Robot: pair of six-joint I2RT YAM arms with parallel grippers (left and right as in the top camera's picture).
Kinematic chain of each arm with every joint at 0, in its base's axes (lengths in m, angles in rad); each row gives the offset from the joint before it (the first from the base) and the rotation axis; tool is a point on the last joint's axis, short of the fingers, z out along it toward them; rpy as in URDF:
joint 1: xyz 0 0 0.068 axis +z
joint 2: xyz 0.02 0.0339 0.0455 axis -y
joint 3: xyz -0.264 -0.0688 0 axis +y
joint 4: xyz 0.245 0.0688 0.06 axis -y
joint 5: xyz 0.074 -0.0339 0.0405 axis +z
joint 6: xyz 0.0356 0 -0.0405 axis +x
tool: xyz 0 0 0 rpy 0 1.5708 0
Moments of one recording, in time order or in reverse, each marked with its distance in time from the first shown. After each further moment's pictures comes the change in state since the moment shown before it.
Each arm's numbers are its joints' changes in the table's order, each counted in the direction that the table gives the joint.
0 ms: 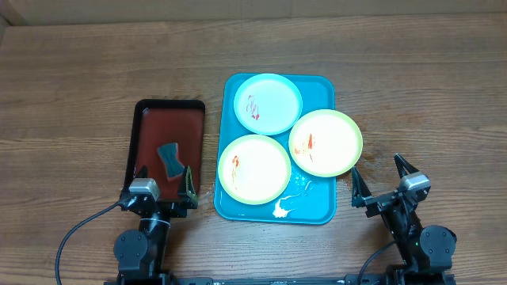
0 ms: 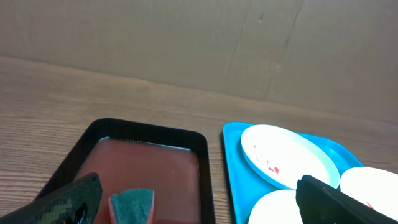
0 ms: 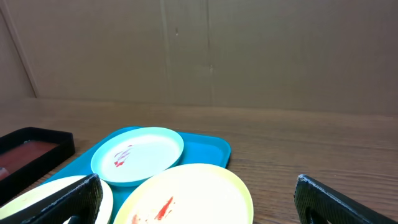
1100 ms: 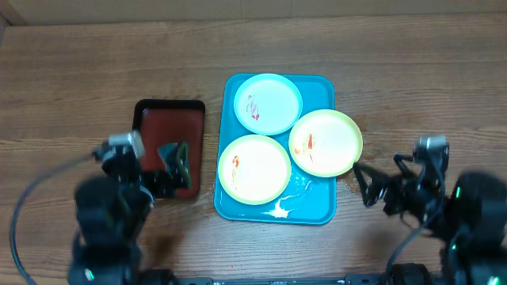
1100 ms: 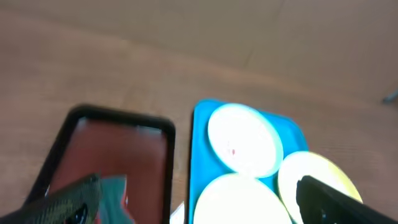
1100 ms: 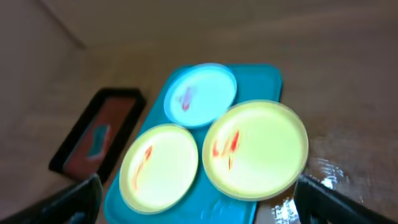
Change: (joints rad) left arm 0.000 -0.629 -0.761 -0.490 -0.098 -0.056; right arm 0.000 -0.641 -0.910 -0.849 0.164 0.097
